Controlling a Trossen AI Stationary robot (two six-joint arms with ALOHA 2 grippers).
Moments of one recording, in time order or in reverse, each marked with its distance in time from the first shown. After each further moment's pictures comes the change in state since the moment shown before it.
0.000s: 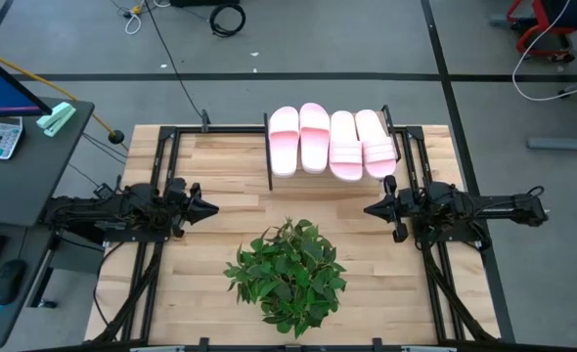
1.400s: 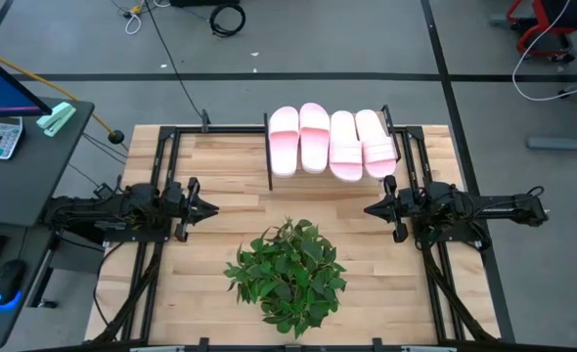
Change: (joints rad) left arm 0.000 0.000 0.000 -0.014 0.000 0.411; right arm 0.000 0.000 0.001 0.000 0.000 0.001
